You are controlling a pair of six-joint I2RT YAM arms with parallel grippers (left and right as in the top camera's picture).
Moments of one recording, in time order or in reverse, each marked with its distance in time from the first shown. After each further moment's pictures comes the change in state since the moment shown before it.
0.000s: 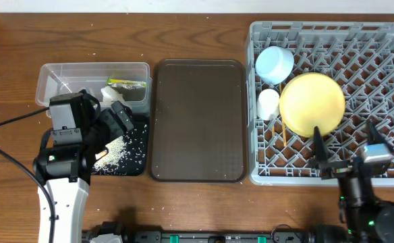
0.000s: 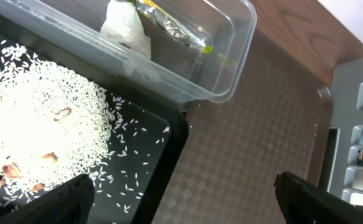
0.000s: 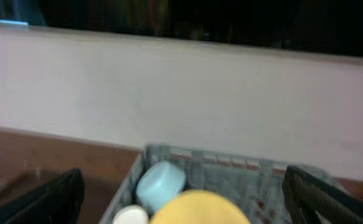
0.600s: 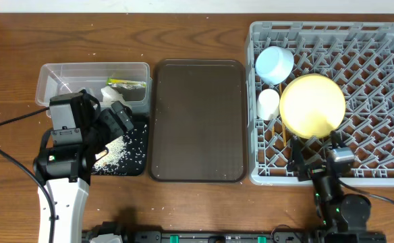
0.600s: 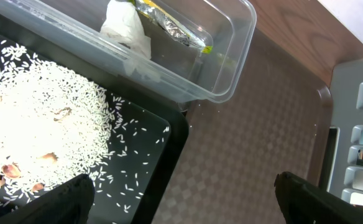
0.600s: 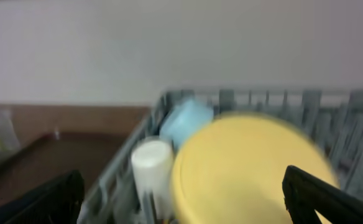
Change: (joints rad) left arm 0.000 0.000 0.000 0.000 0.000 0.000; right arm 0.040 -0.156 -0.415 0.119 -0.018 0.119
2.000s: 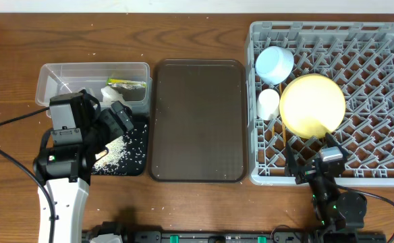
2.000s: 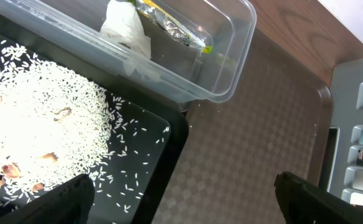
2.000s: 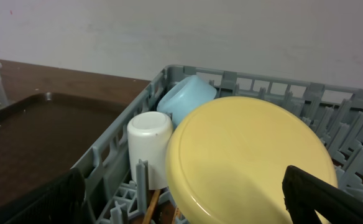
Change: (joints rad) left arm 0.000 0.000 0.000 0.000 0.000 0.000; right arm 0.018 0.000 -0.003 -0.046 0.000 -0.147
